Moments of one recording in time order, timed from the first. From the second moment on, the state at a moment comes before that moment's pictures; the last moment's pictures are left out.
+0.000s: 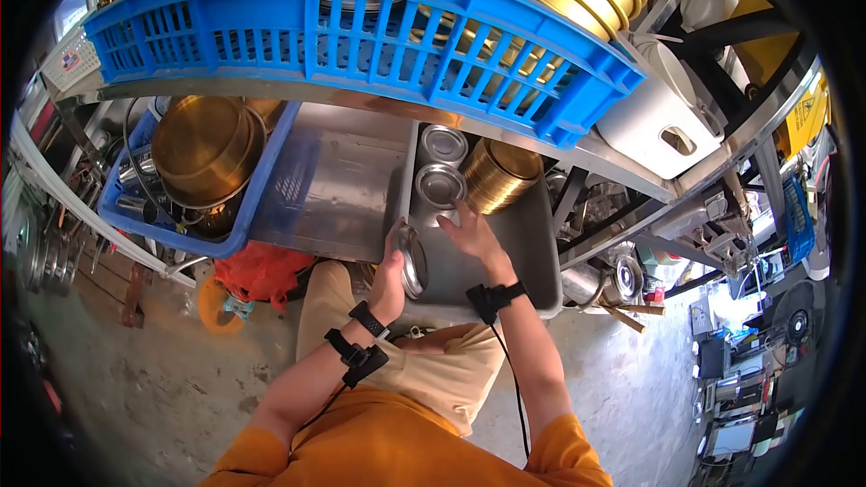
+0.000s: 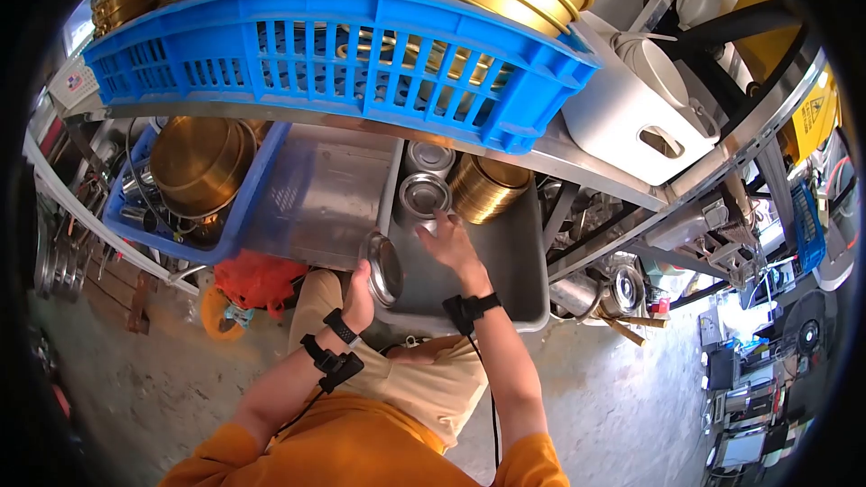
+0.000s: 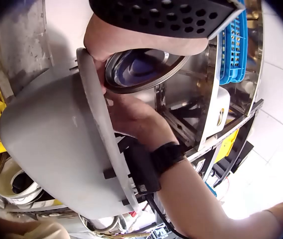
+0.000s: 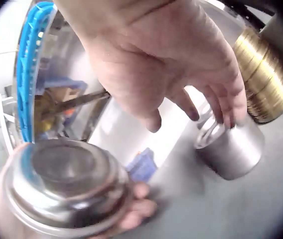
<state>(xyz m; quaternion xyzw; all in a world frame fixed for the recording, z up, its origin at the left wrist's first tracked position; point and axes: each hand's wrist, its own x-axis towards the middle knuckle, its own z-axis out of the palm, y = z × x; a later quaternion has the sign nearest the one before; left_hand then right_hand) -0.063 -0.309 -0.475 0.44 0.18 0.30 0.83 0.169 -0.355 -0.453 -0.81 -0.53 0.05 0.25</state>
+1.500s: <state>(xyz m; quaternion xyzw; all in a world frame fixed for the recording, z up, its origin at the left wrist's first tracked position) -0.063 -0.311 -0.455 0.38 0.15 0.29 0.86 0.179 -0.352 -0.445 -0.84 -0.46 0.09 0.27</state>
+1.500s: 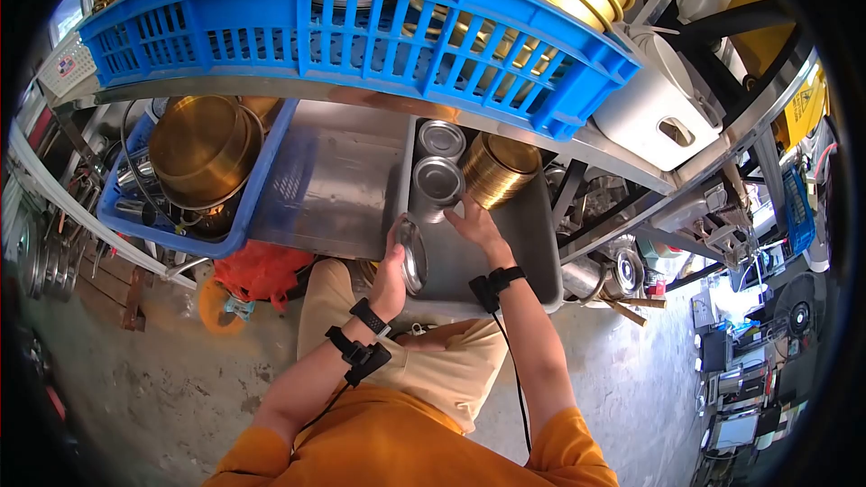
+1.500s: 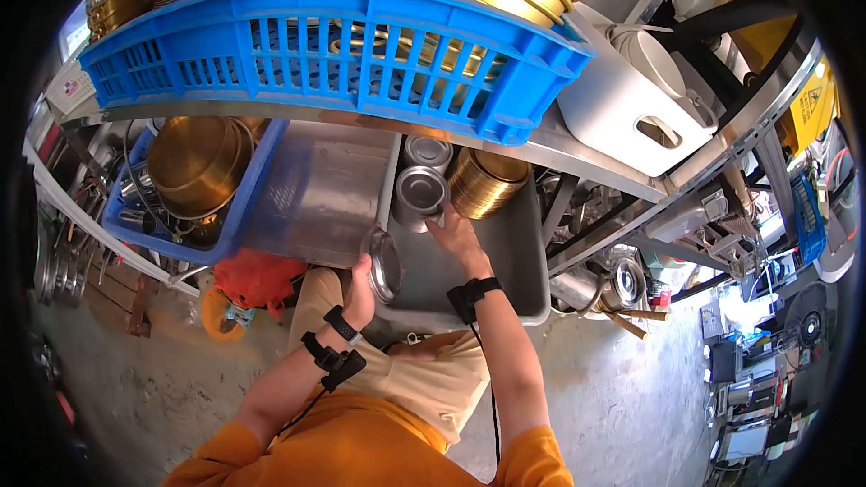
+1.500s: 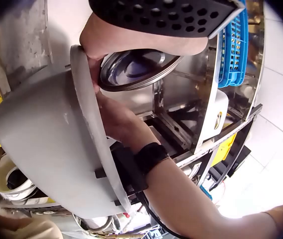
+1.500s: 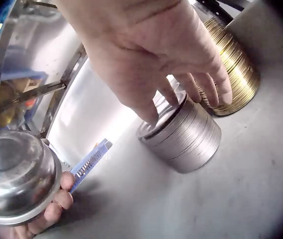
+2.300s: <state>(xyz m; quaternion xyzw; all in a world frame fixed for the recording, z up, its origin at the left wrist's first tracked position) -0.068 -0.329 -0.432 0.75 0.15 0.36 0.54 0.073 -0.406 -0.366 -0.67 -0.28 0.57 0.39</state>
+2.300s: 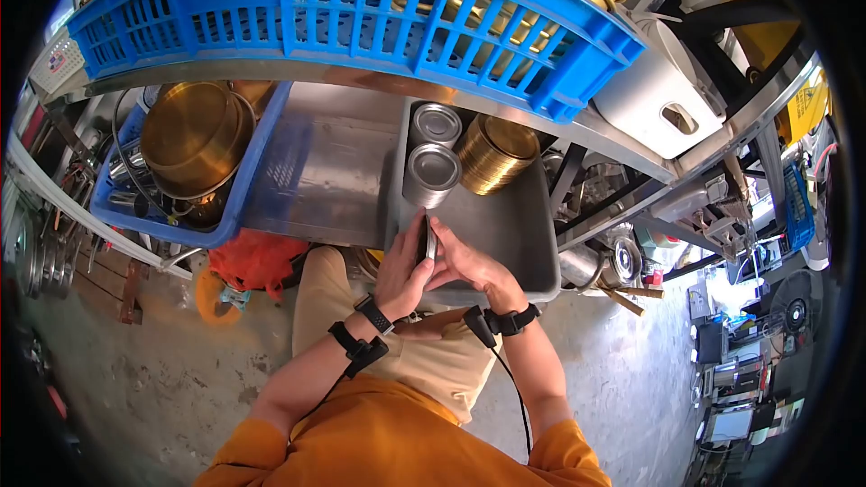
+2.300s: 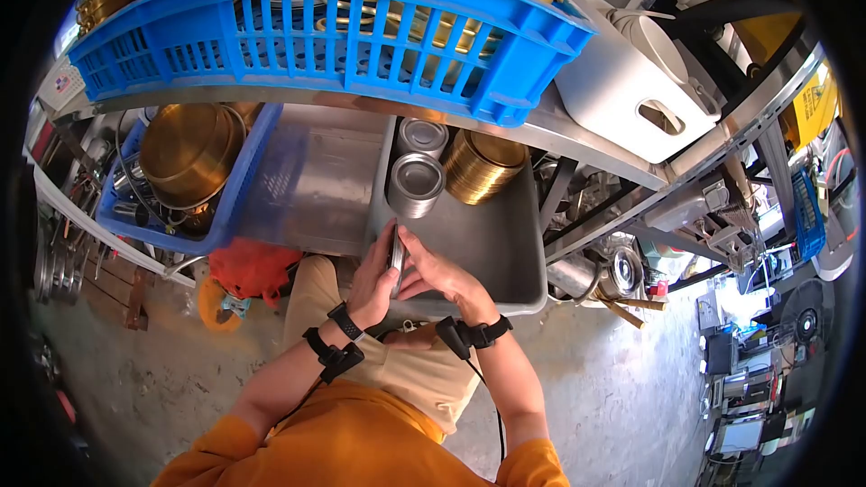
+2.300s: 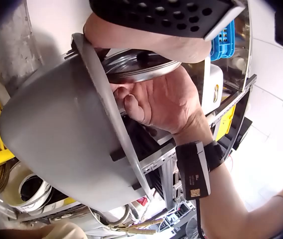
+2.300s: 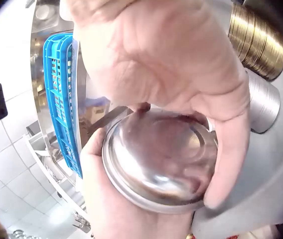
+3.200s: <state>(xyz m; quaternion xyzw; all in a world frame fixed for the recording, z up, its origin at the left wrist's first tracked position) -0.066 -0.321 -0.438 0.52 0.13 0.37 0.76 0.184 -0.363 -0.417 -0.76 -0.43 0.13 0.47</state>
